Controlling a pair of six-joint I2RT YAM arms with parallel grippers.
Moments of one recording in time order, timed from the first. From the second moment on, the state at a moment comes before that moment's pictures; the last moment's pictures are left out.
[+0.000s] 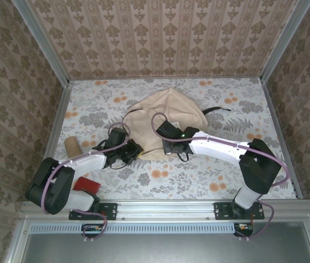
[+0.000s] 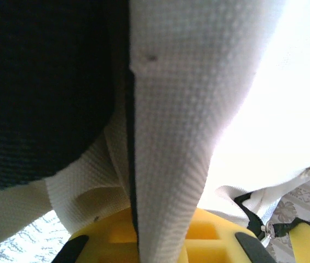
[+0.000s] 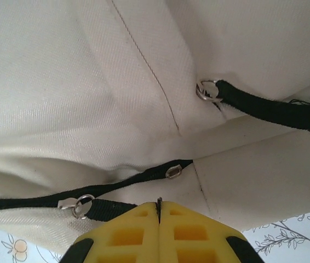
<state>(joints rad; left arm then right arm) -0.53 1.35 0.52 -0.02 0.36 -1.24 0.83 1.66 1.16 -0.67 0.32 0.65</state>
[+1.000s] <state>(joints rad) -0.59 1.22 0.56 -0.29 0.33 -1.16 0.79 1.62 1.10 -0.50 -0.24 0.51</state>
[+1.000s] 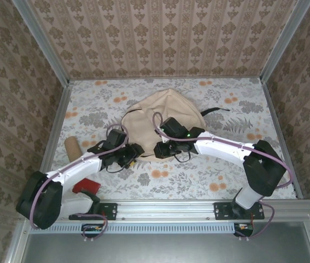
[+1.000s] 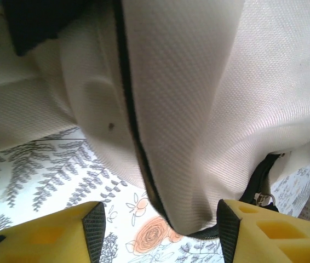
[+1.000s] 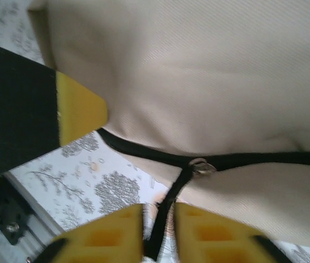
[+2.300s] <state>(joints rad) -0.60 1.34 0.57 -0.26 0.32 -1.14 0.81 1.81 1.30 -0.74 0.22 0.54</state>
